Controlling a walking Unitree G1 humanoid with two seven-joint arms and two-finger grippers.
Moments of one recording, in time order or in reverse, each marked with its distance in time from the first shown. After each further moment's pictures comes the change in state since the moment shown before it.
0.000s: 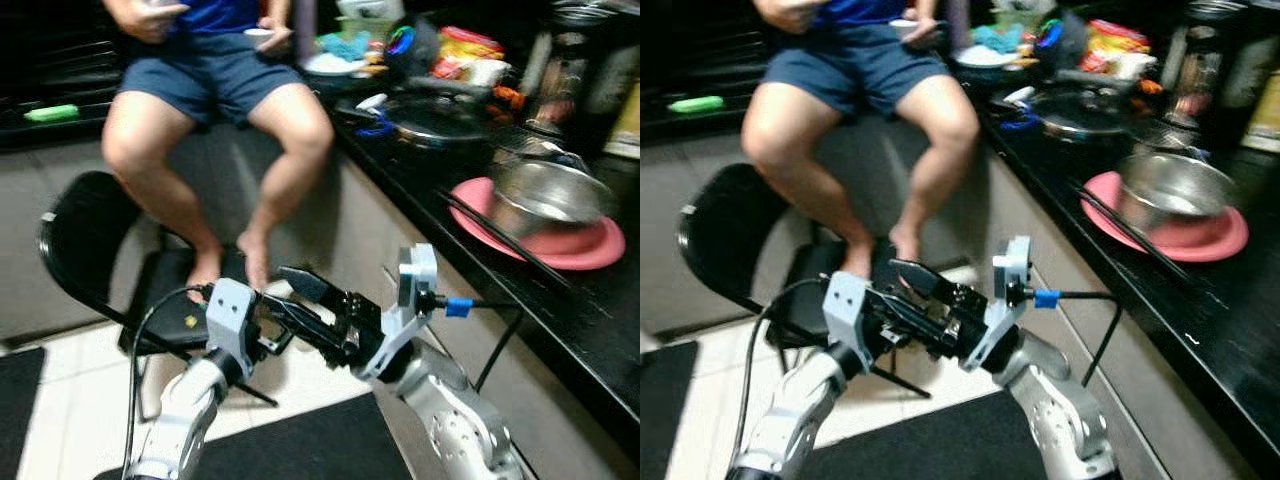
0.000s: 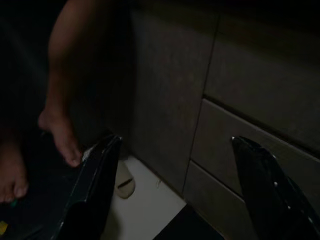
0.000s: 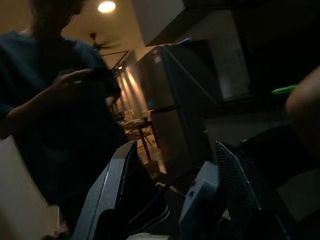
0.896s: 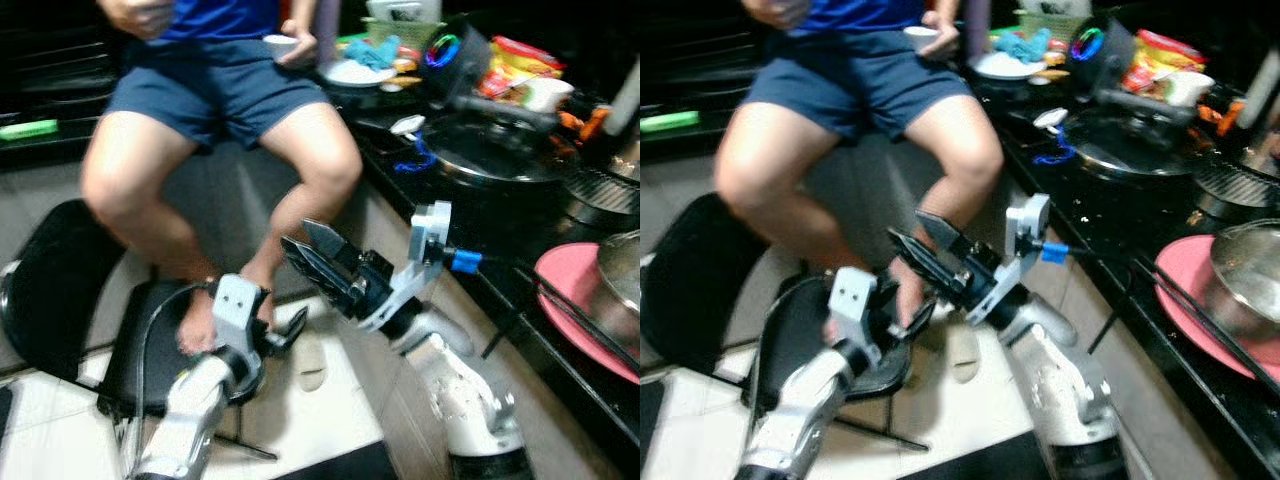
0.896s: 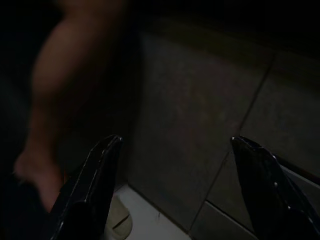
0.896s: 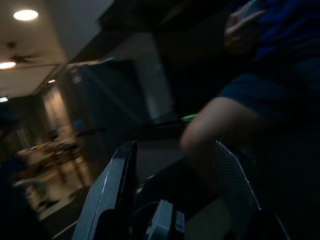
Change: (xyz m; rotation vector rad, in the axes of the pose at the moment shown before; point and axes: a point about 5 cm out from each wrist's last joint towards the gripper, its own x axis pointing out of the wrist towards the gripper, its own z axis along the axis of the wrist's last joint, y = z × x) left arm 0.004 0.000 0.005 -0.014 -0.024 -0.001; right arm 0.016 -0.016 0.028 -0.061 -0.063 -0.116
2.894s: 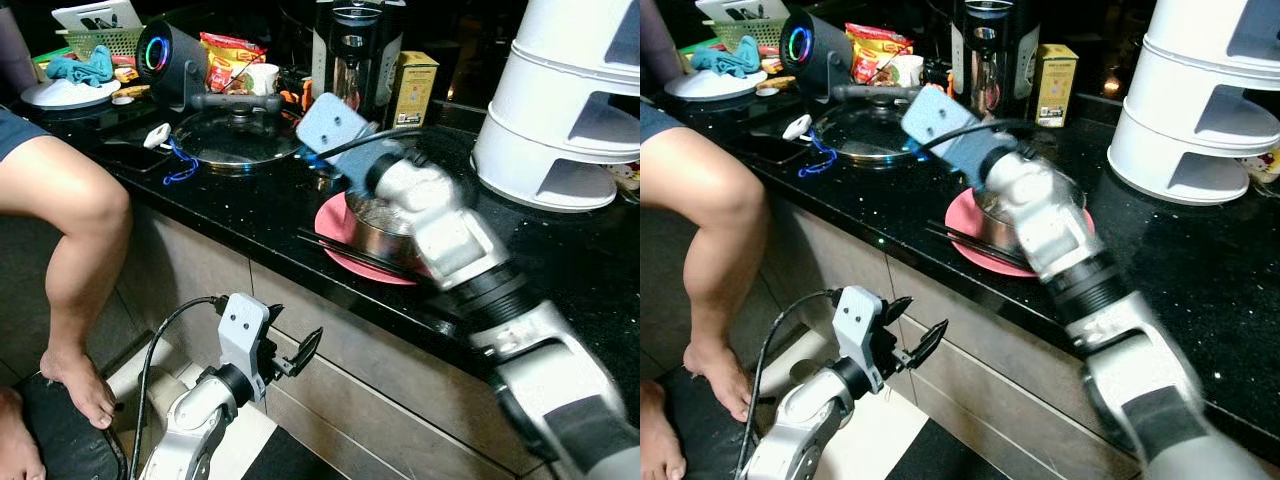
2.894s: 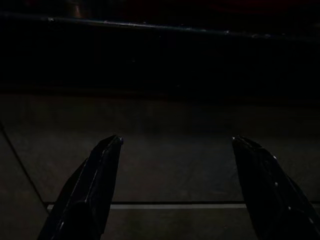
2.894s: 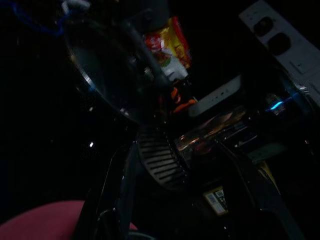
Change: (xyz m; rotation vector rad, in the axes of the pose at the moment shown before) left arm -0.015 -0.025 0.000 -0.001 -0.008 -0.133; right arm 0.083 -0.082 0.089 -1.278 0.628 -0.369
